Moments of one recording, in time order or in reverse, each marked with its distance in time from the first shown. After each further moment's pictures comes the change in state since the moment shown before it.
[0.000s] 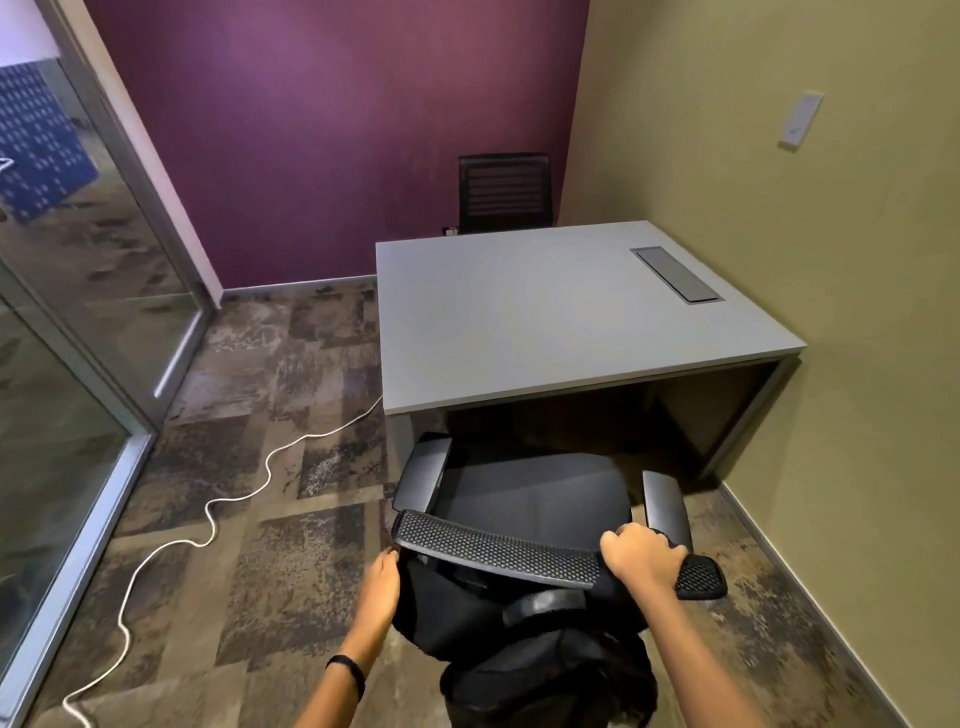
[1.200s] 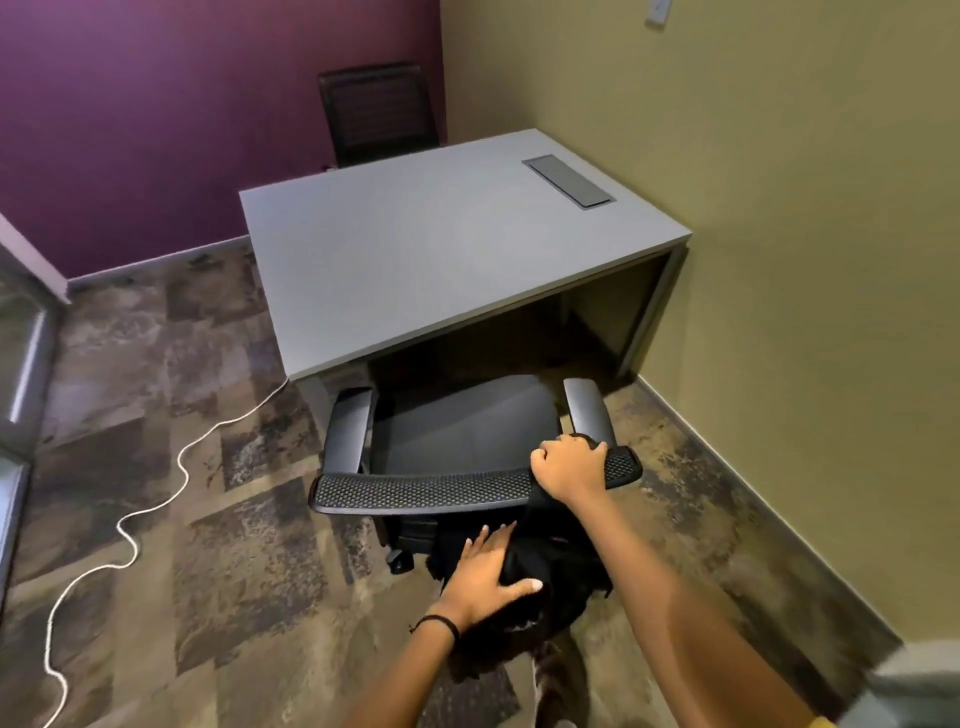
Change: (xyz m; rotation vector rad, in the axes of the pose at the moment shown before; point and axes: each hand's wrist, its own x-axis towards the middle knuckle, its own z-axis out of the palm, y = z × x) left_hand -0.056 -0.028 0.150 0.873 -0.745 0.532; right_hand -0.009 0.018 0.003 0.059 -0.003 -0.172
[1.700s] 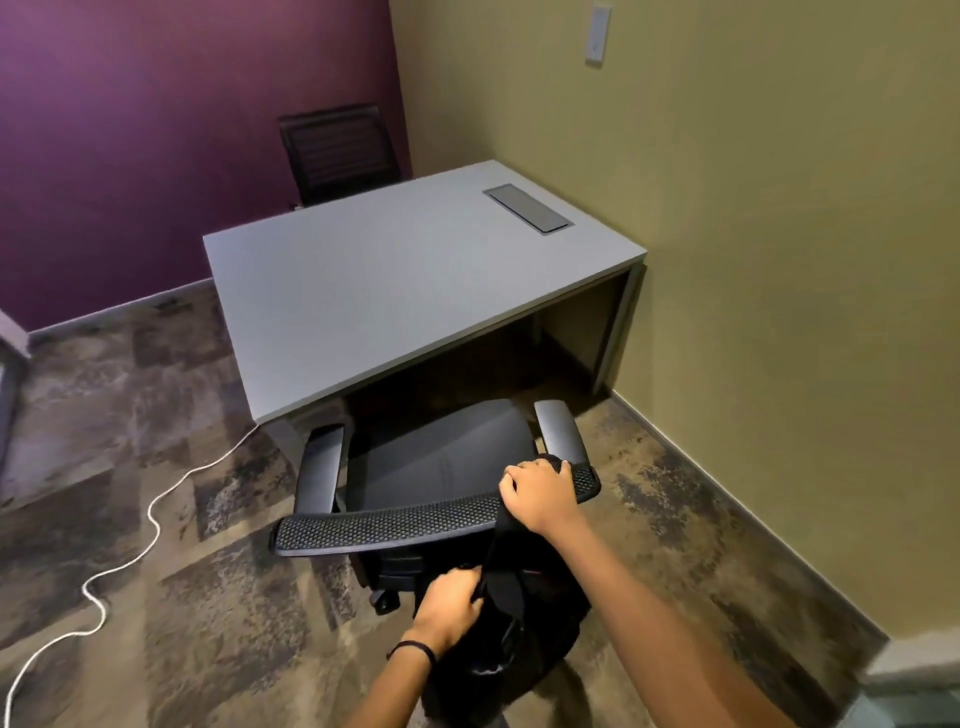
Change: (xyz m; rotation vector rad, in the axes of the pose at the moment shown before) left_hand 0.009 0.018 -0.015 0.330 0.009 -0.071; right_hand 0.002 0.021 0.000 0.087 0.050 -0.171
